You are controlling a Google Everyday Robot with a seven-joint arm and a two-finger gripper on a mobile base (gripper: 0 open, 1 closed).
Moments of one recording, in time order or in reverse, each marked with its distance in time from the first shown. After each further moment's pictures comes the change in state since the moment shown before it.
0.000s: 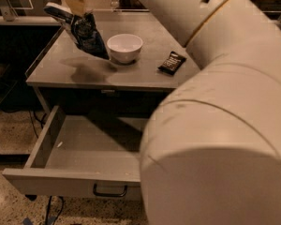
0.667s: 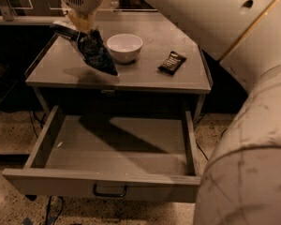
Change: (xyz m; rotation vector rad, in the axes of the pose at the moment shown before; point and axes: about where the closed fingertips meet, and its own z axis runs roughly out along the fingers) arm 0.030 0.050 -0.013 -0.020 0.052 0.059
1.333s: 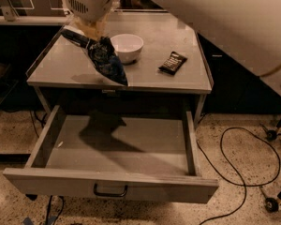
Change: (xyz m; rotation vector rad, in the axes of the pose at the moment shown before) arm 0.033 0.029 -0.032 0.053 0.075 0.073
